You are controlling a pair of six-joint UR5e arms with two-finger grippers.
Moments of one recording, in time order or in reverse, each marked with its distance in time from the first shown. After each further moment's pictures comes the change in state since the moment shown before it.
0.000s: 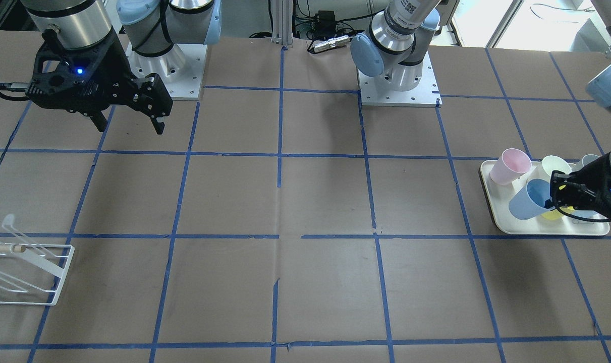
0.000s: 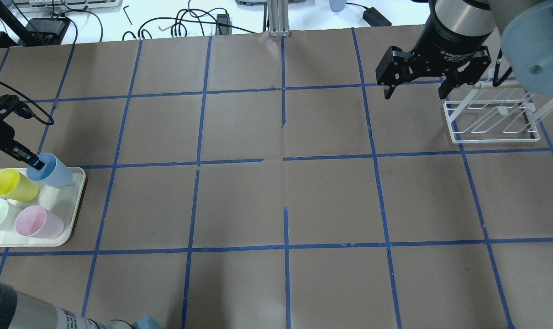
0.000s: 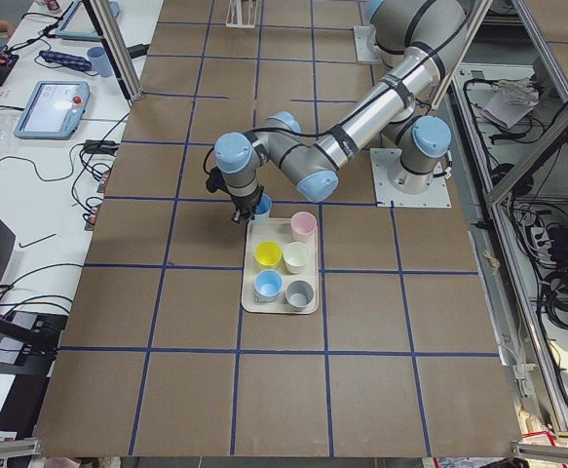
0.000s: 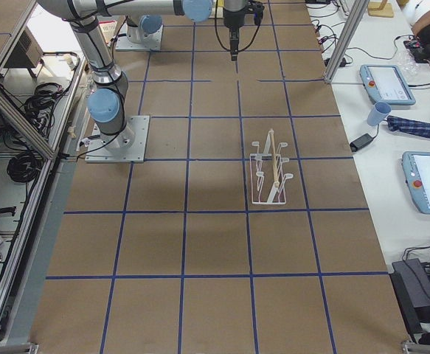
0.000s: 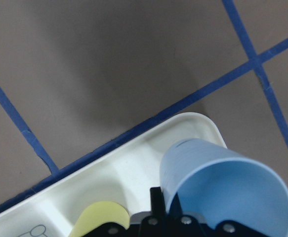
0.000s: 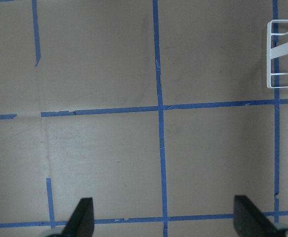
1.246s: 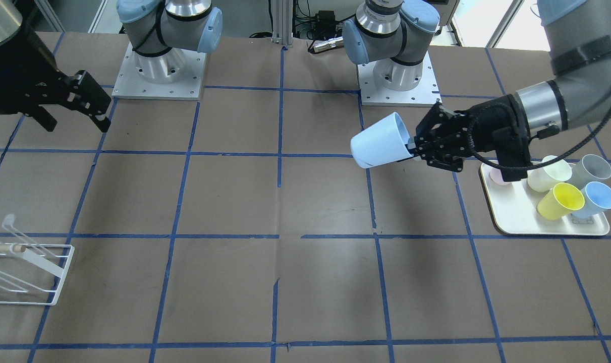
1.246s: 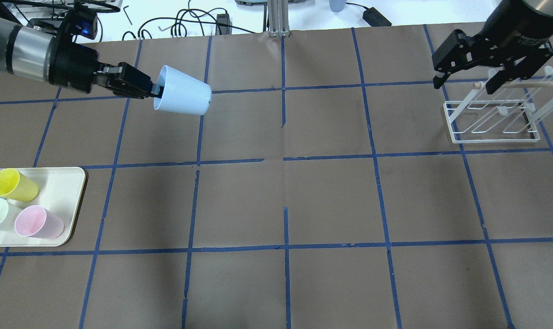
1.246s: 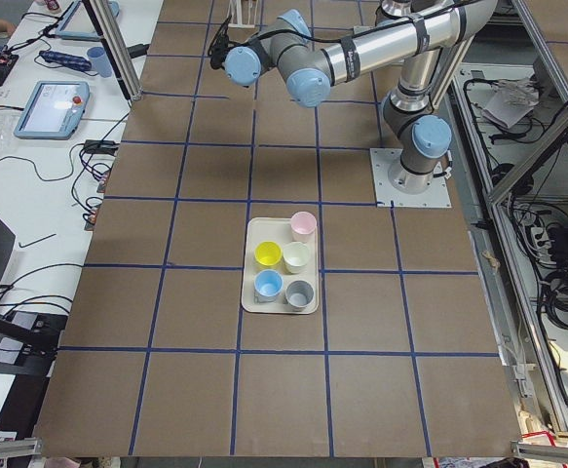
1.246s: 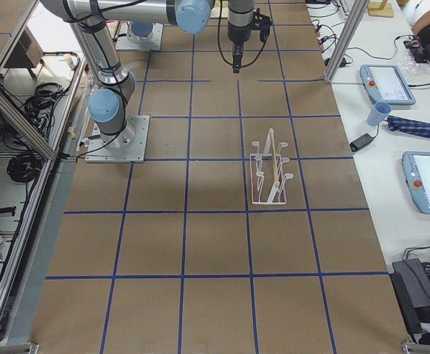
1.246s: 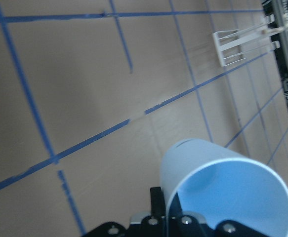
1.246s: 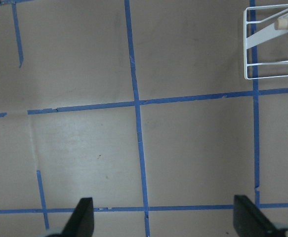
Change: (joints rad) left arm -0.336 0.204 -0.007 -0.555 -0.897 -0.239; right arm -0.249 0.002 -0.039 0.127 0.117 -0.220
